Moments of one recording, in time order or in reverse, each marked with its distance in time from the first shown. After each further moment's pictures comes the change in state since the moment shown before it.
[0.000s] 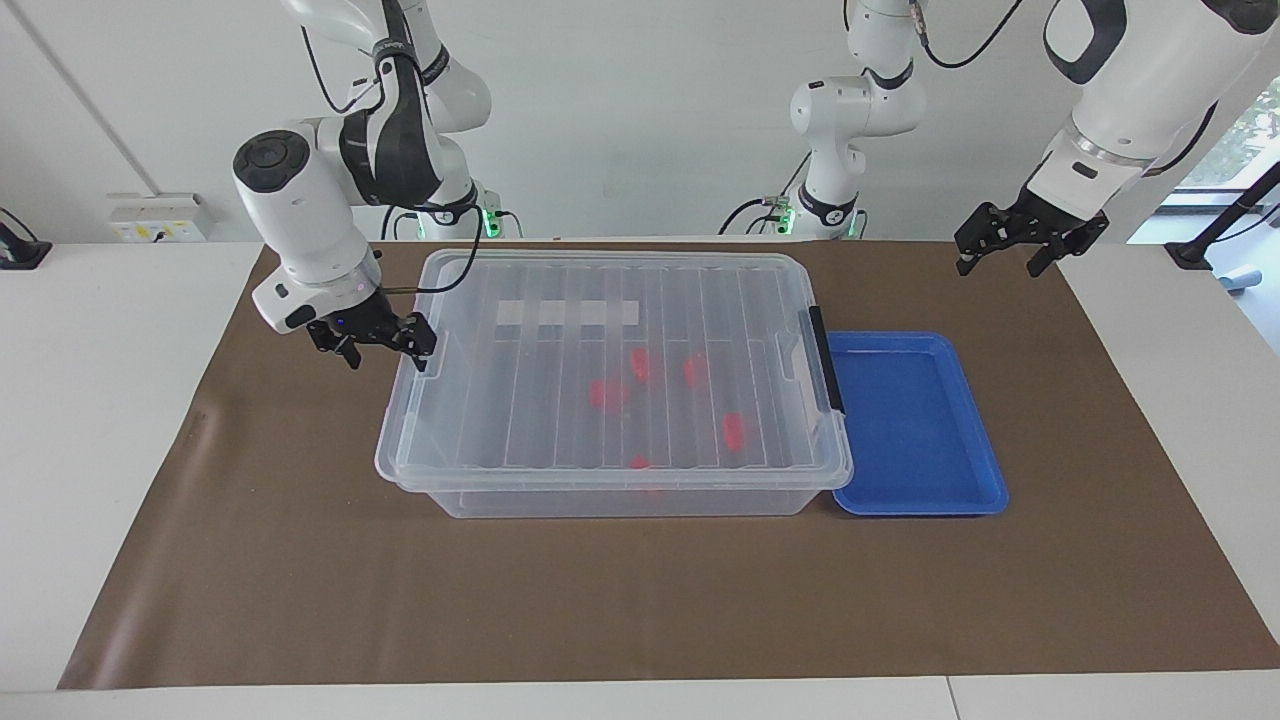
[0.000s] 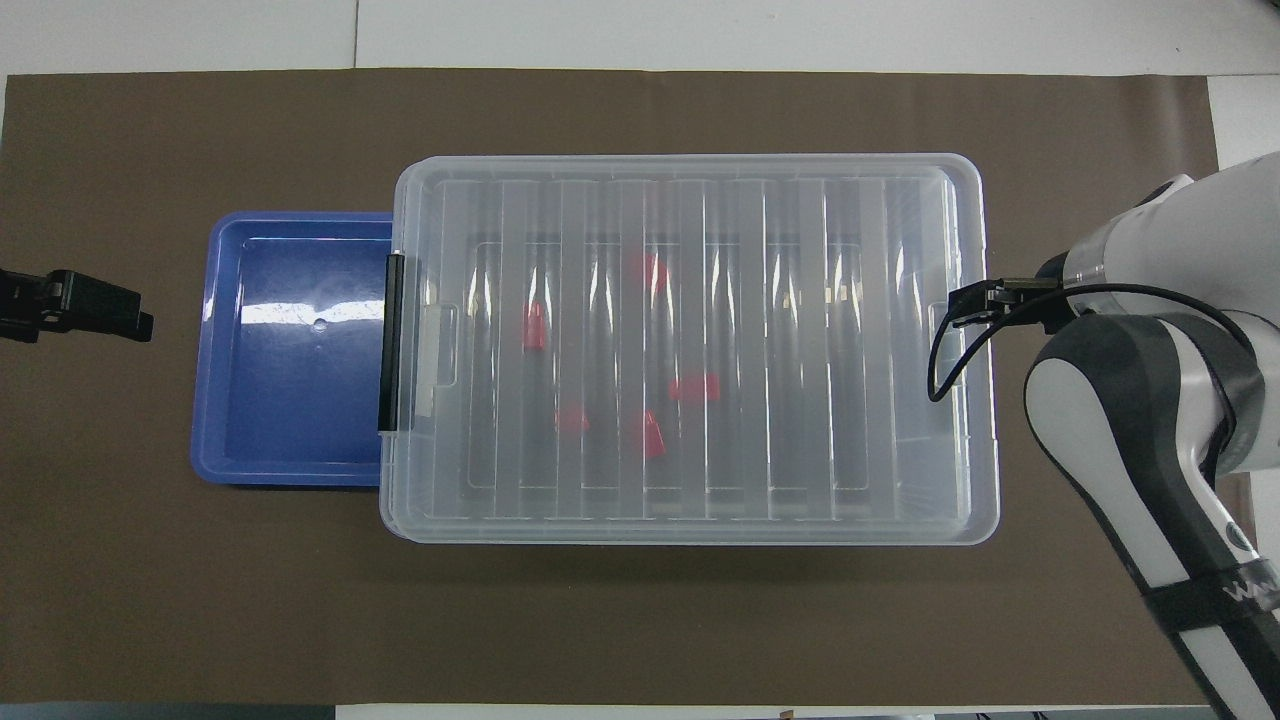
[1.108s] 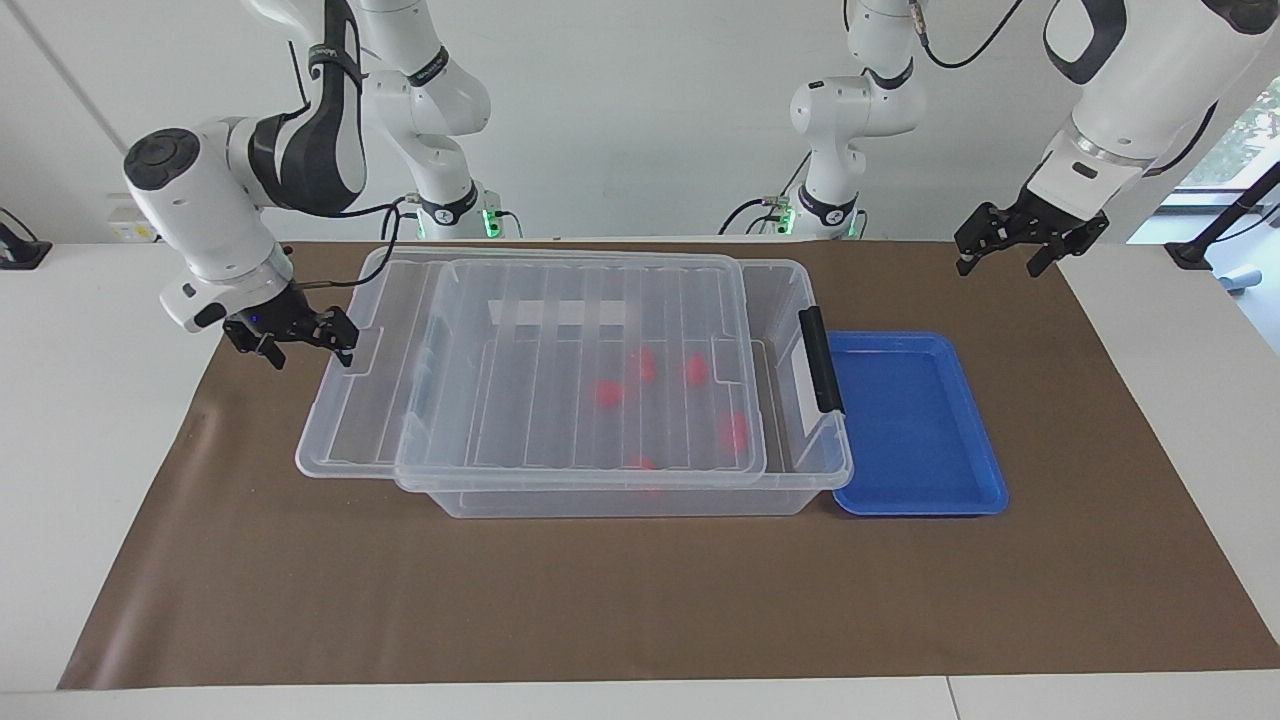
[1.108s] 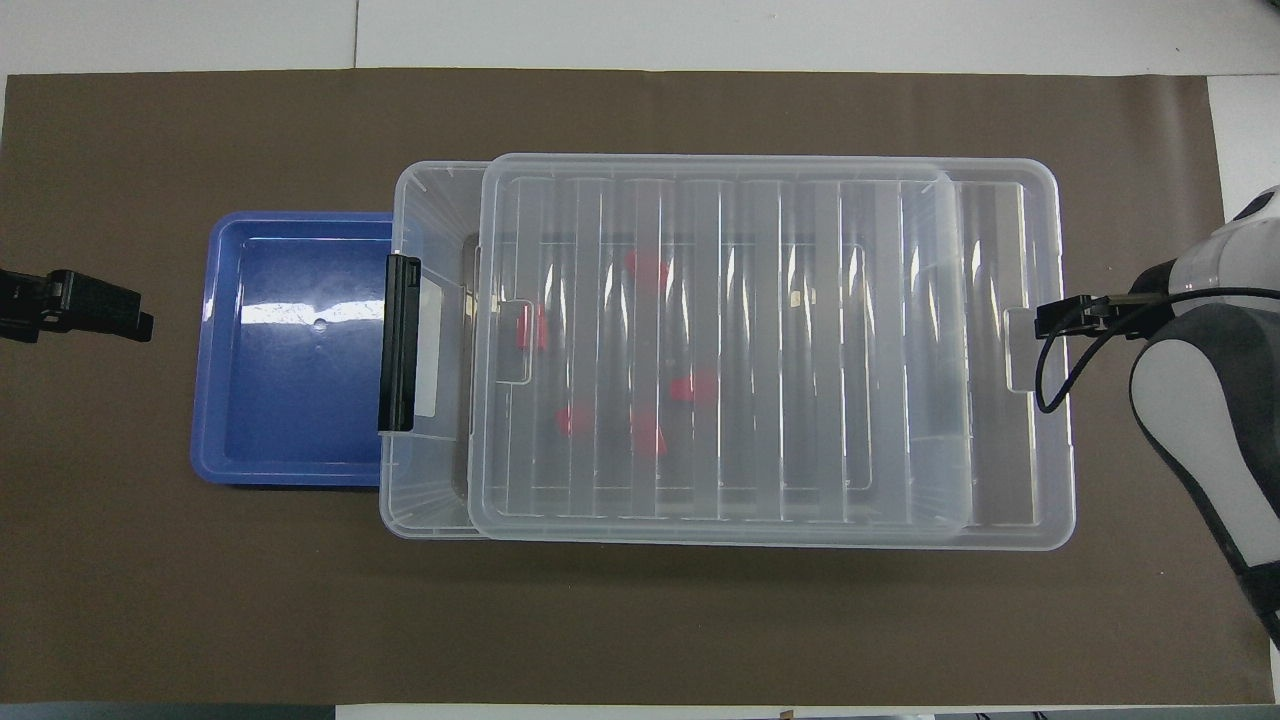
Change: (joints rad) left arm 0.000 0.000 0.000 0.000 0.000 0.000 0.000; right arm -0.182 -0.013 -0.006 -0.018 0.000 0.008 -0.295
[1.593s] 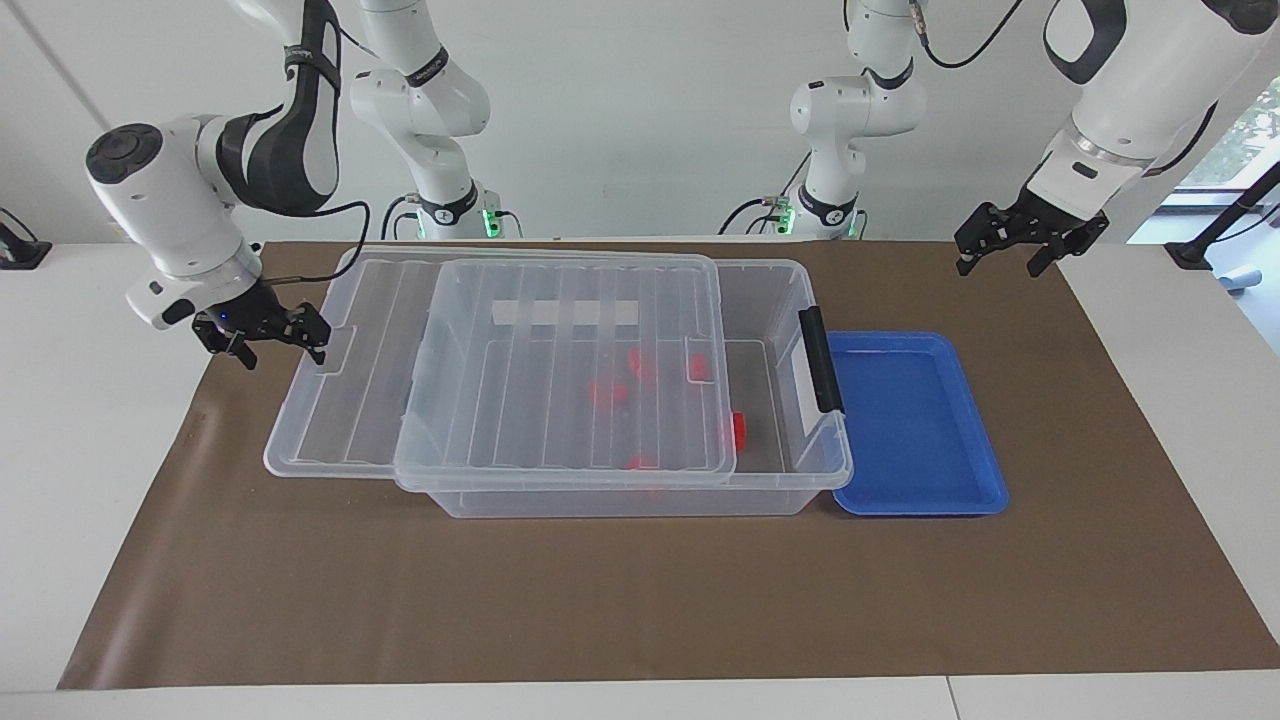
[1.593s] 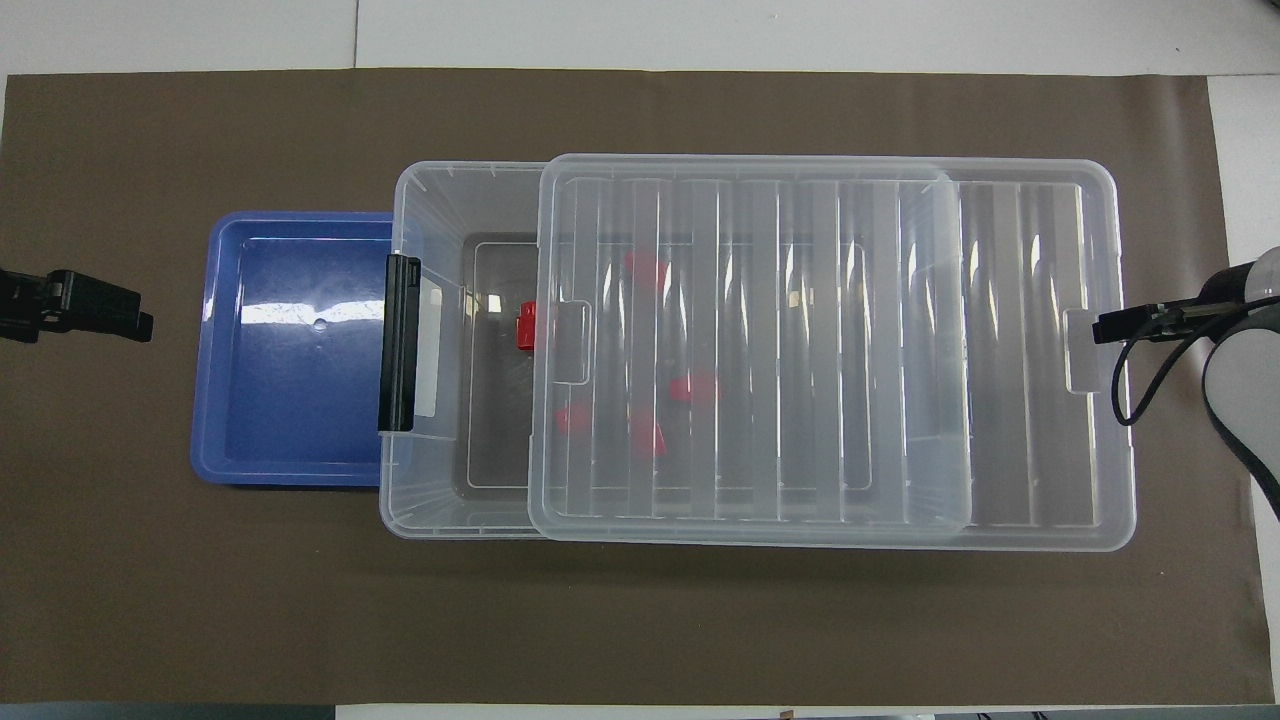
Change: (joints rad) left arm 0.000 0.000 0.000 0.000 0.000 0.000 0.000; right arm -0.056 0.000 -0.001 -0.001 0.000 0.021 -0.105
